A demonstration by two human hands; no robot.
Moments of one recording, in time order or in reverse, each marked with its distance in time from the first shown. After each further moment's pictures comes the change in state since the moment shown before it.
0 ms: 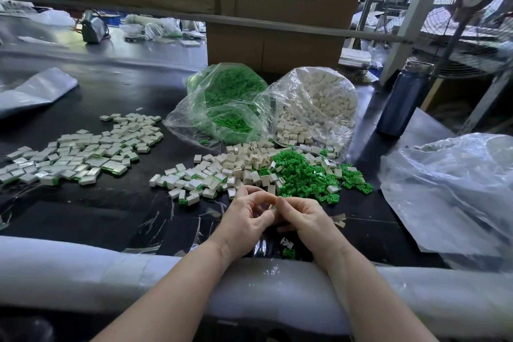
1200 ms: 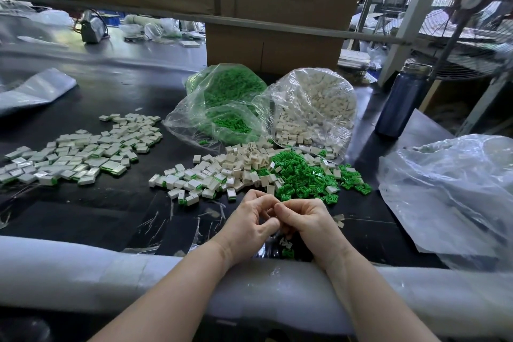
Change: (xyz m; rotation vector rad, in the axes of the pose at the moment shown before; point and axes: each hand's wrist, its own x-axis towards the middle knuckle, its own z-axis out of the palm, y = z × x) left_hand -0.001 0.000 0.004 0.100 -0.106 0.044; right_hand -0.001 0.005 -0.002 0.099 0.064 -0.013
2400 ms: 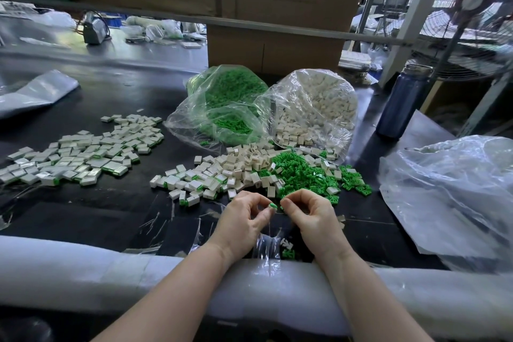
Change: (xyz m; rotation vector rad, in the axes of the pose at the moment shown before) left_hand 0.002 -0.007 -0.003 0.059 0.173 -0.059; right_hand 0.001 -0.003 0.000 -0.285 0.206 -0.127
